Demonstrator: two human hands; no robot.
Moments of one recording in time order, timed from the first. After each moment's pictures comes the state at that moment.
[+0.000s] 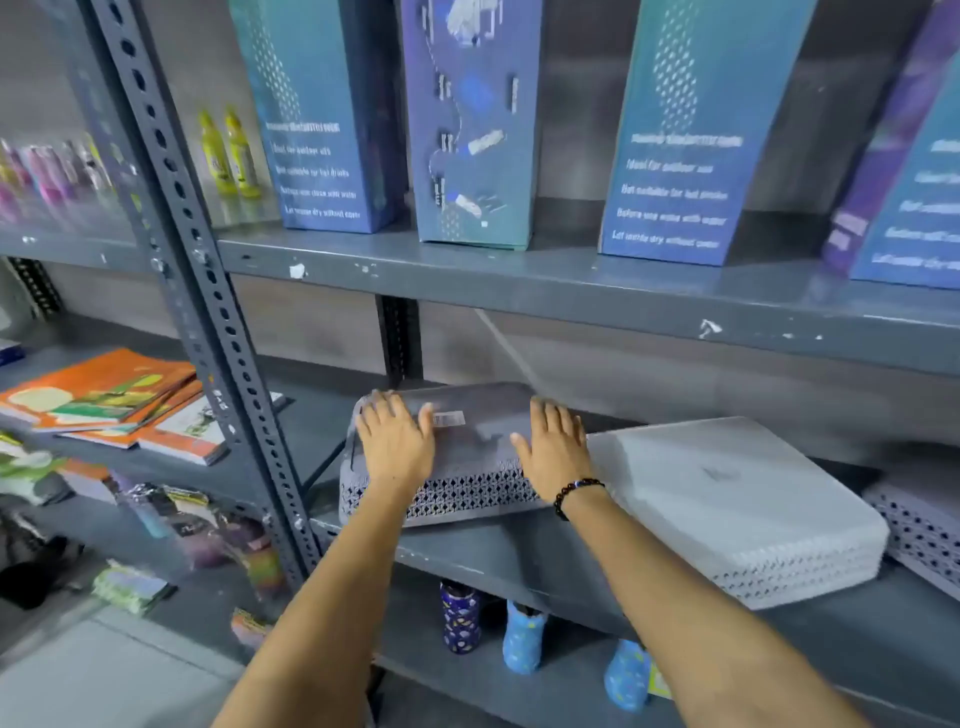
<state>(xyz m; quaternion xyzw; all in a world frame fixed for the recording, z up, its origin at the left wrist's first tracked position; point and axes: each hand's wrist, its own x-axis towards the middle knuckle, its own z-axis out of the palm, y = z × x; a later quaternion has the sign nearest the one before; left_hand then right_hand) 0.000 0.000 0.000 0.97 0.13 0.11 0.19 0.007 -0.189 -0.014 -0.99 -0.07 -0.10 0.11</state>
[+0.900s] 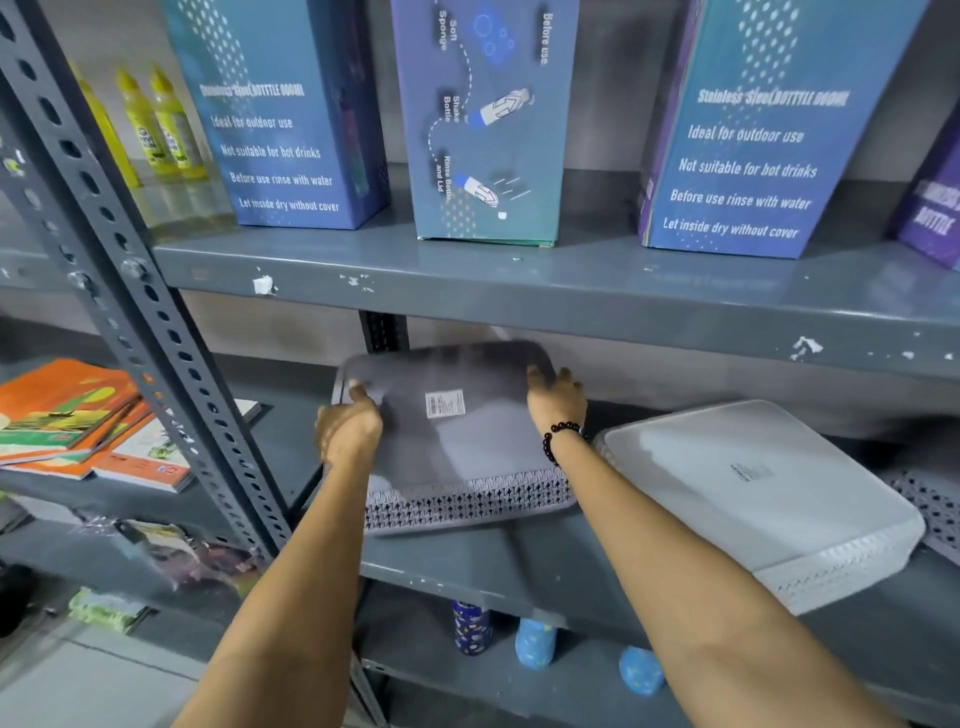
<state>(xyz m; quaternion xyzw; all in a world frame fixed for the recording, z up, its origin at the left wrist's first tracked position) 0.073 0.057 0.013 0.79 0.39 0.05 0.46 0.082 -0.162 0.012 -0.86 0.22 -0.09 0.46</state>
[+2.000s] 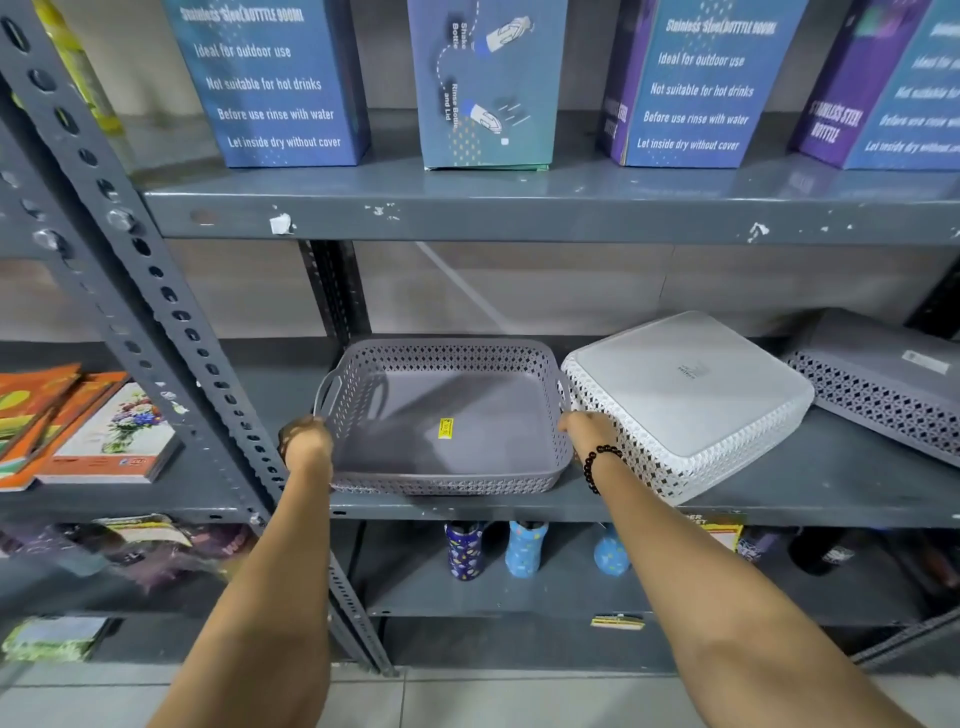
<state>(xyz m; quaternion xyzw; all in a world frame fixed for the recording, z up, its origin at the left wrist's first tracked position) 0.033 0.115 -0.037 0.79 0.27 0.00 0.55 -0.035 -0.187 -0.054 -0.75 0.37 -0.02 0.55</state>
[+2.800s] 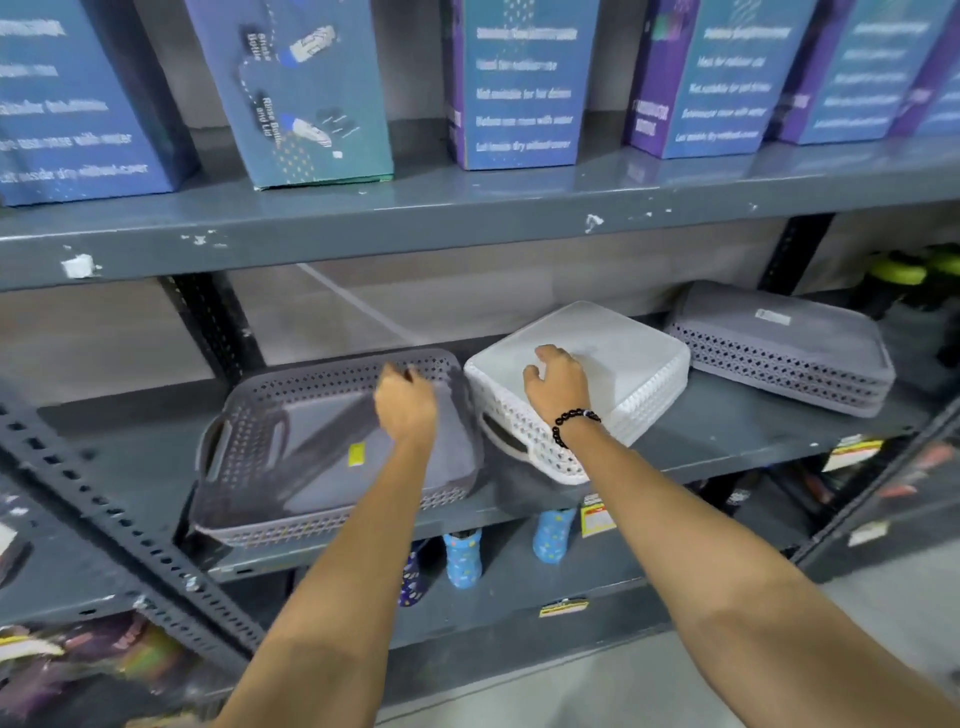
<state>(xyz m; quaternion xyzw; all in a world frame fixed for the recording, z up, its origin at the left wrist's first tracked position) 0.000 -0.101 0.010 0.87 0.07 0.04 0.49 -0.063 -0.254 -0.001 -0.88 0.26 -0.21 0.34</state>
